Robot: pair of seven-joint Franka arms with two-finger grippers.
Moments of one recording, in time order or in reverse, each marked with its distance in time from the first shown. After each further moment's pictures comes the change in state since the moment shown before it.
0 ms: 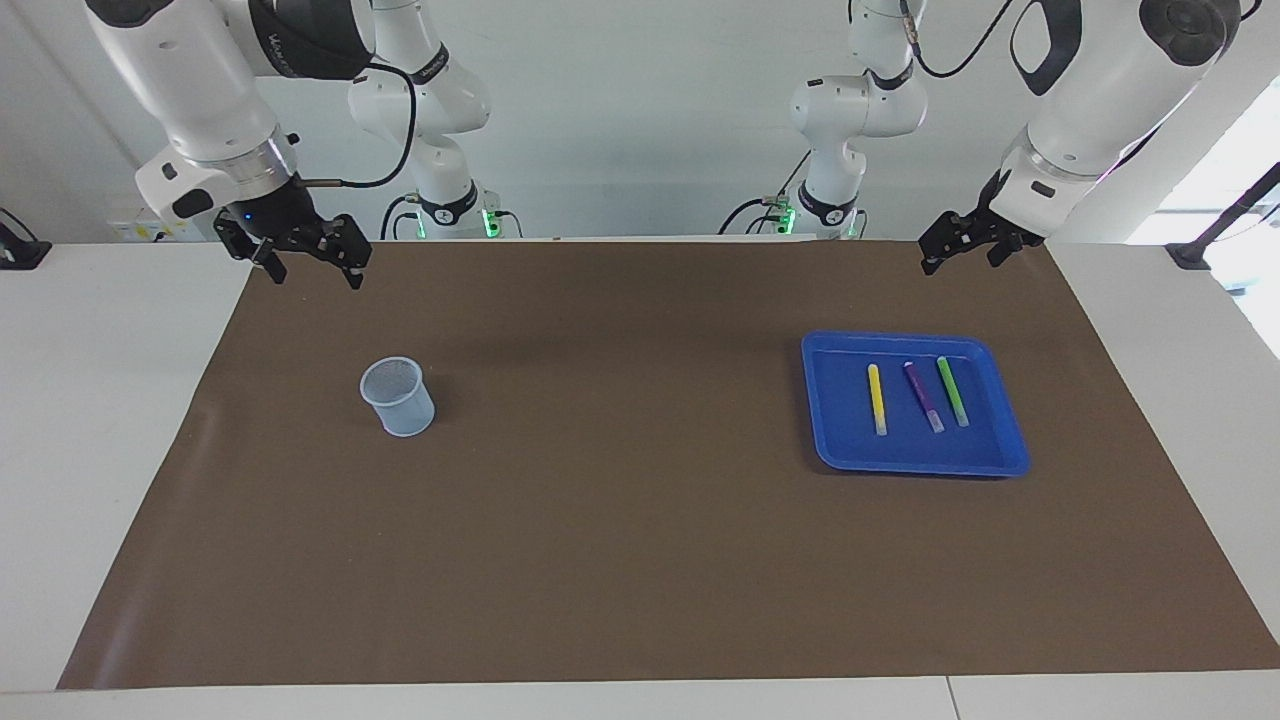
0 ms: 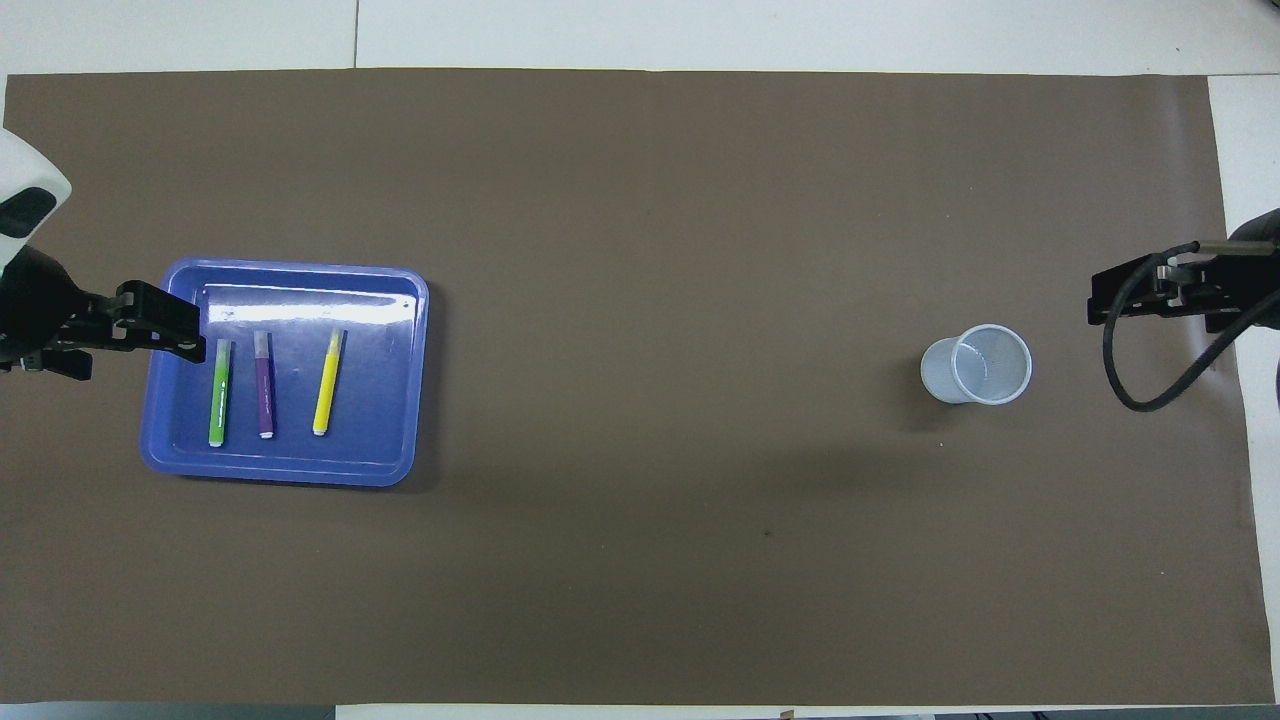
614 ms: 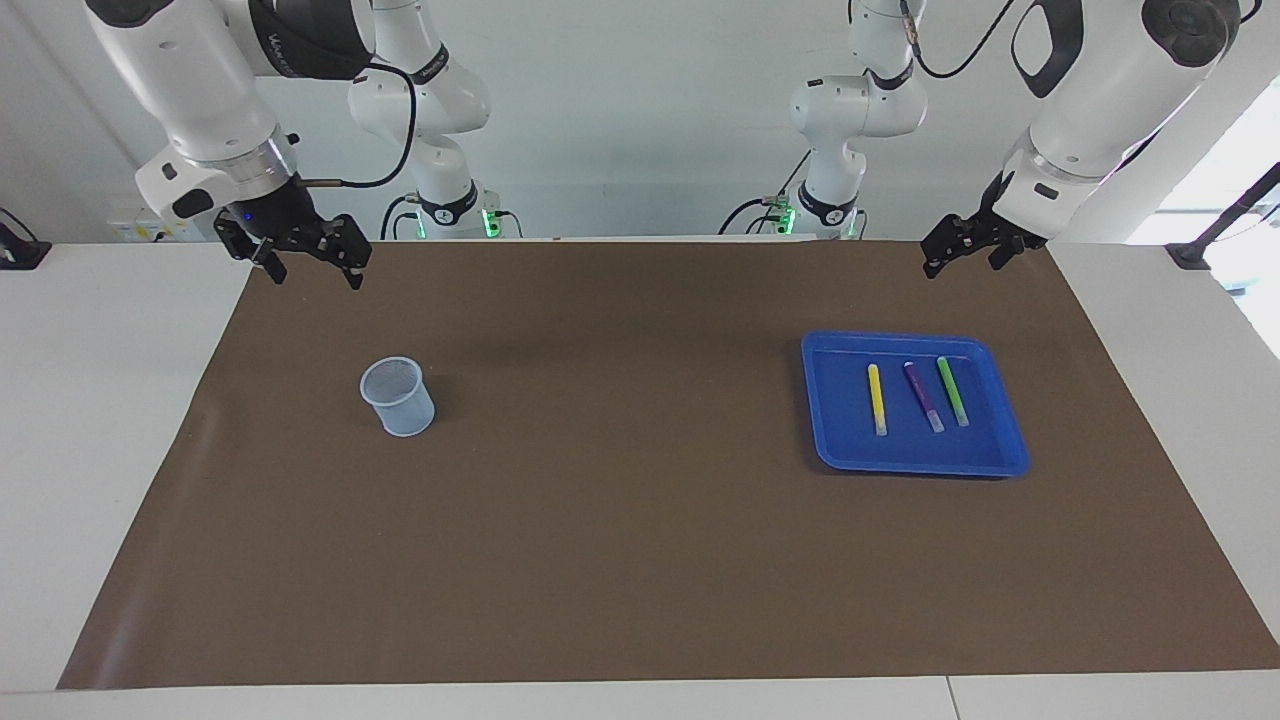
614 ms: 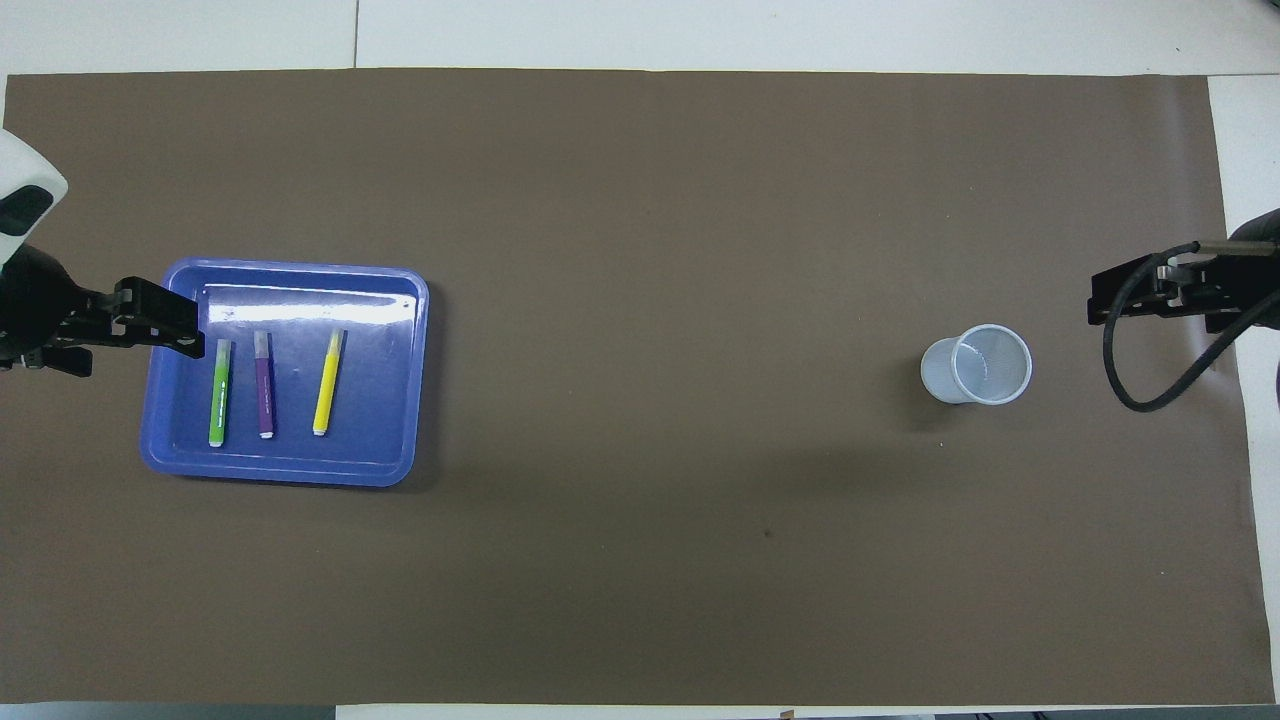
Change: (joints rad) left arm 0.011 -0.005 0.003 -0.027 -0.002 0.045 0.000; right arm 0.000 0.000 0.000 0.000 0.000 0.000 0.000
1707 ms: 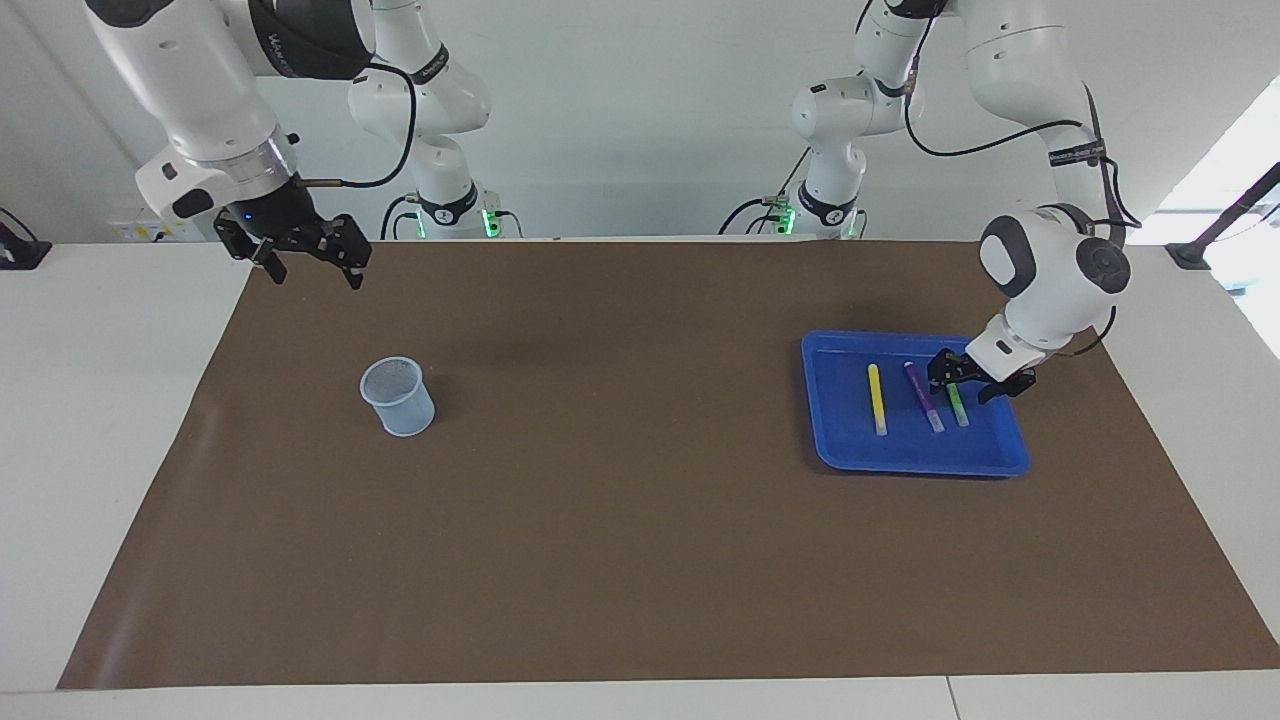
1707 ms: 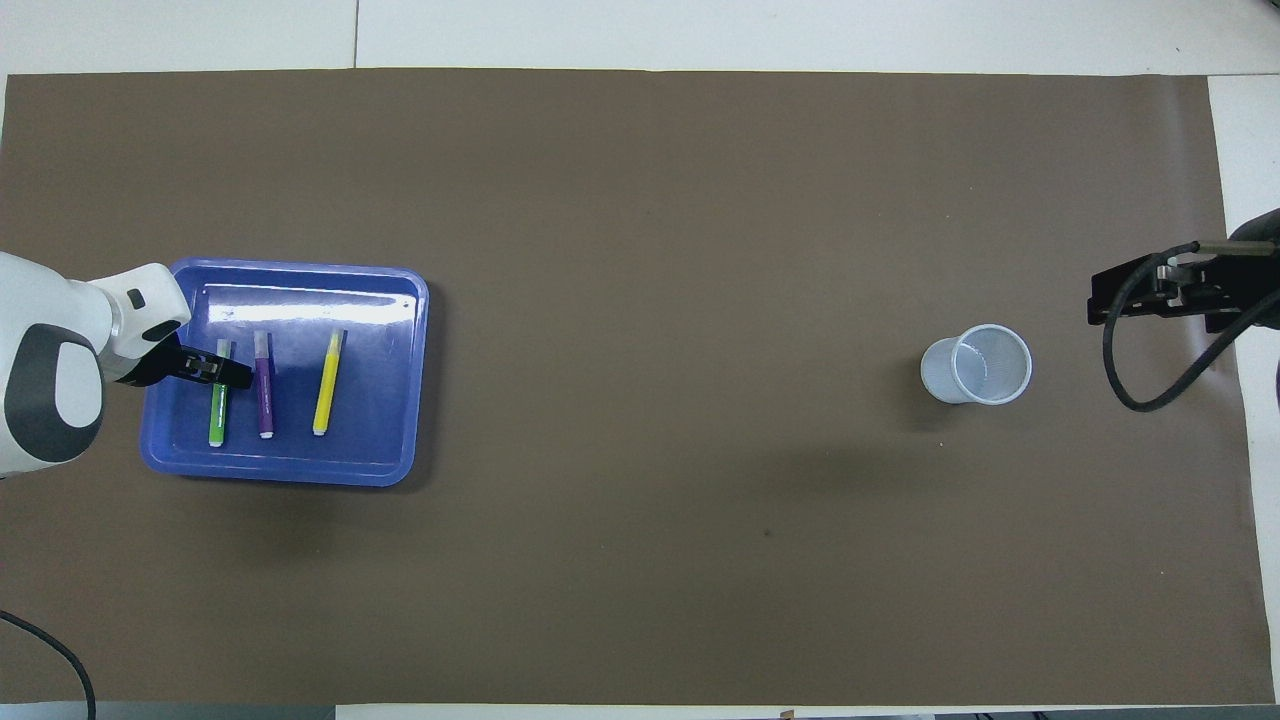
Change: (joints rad) left arm 0.194 0.197 0.004 -0.494 -0.002 0.738 0.611; right arm 0.000 0.000 0.000 0.000 0.000 0.000 0.000
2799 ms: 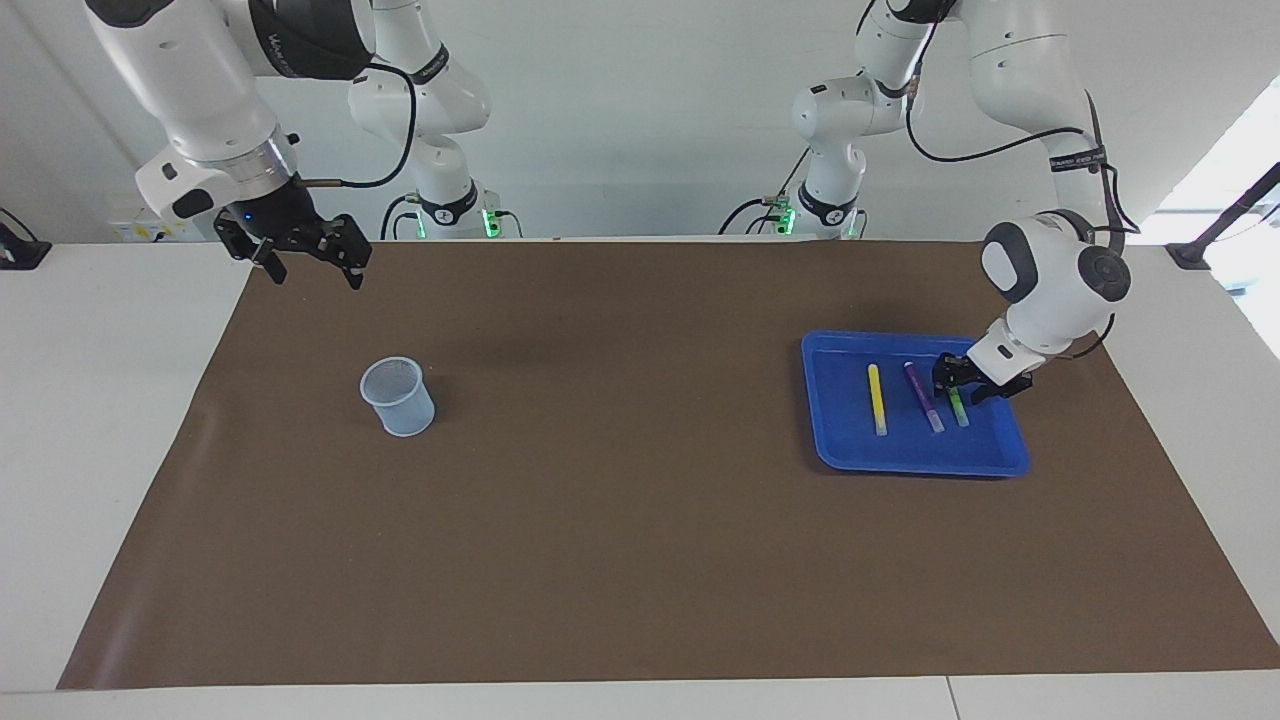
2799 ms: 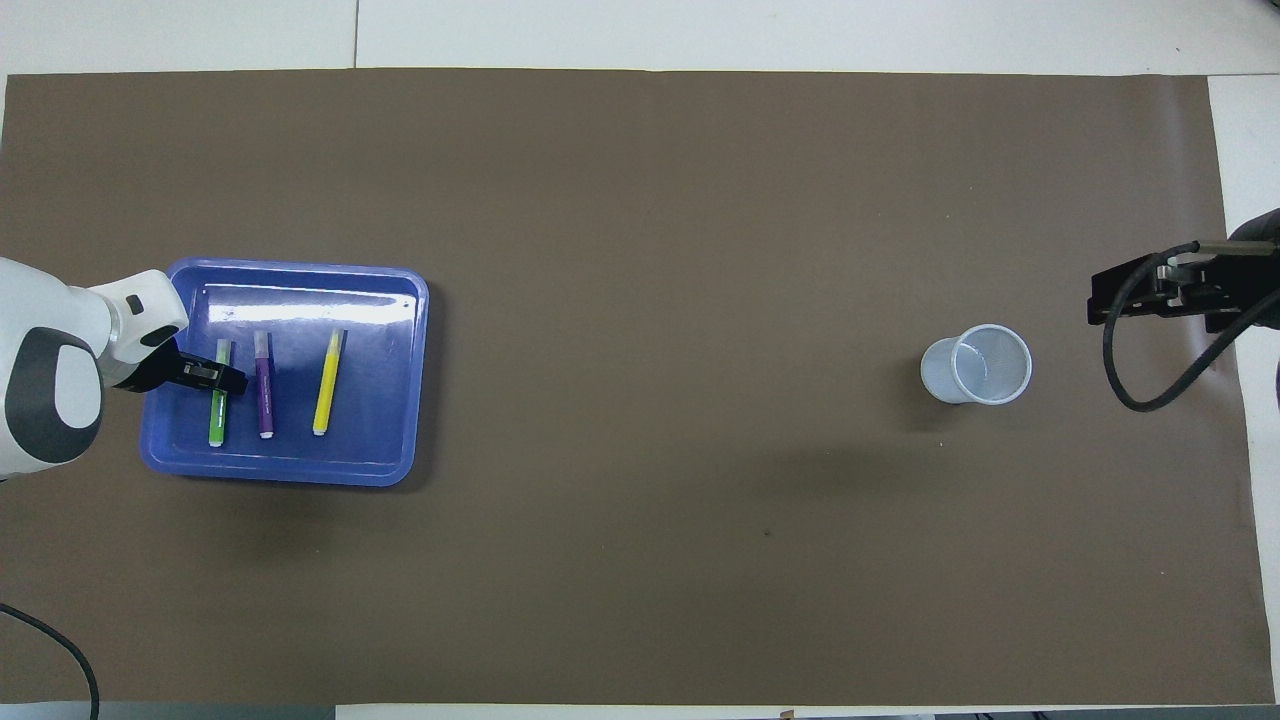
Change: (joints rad) left arm 0.019 0.014 0.001 -0.008 0.000 0.001 0.006; right arm 0.000 0.000 0.000 0.000 0.000 0.000 0.000
